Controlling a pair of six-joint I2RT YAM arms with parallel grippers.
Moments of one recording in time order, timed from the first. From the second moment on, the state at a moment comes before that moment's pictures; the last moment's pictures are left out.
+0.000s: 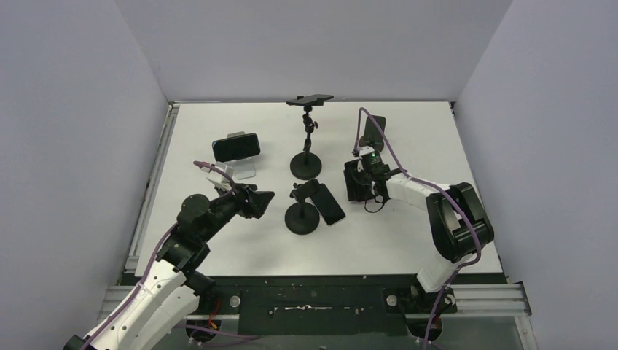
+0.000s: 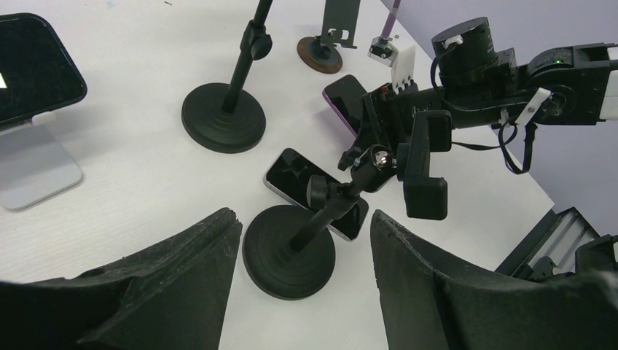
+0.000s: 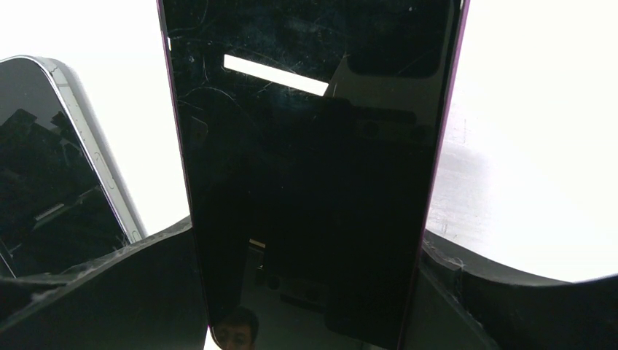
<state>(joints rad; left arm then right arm) -0.51 0.61 0.47 0.04 0.13 -0.42 0.39 1.69 0.92 -0.23 0.03 0.14</state>
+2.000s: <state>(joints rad) -0.98 1.25 1.25 0.07 0.13 -0.57 0.84 0.79 1.03 -0.49 0.03 0.04</state>
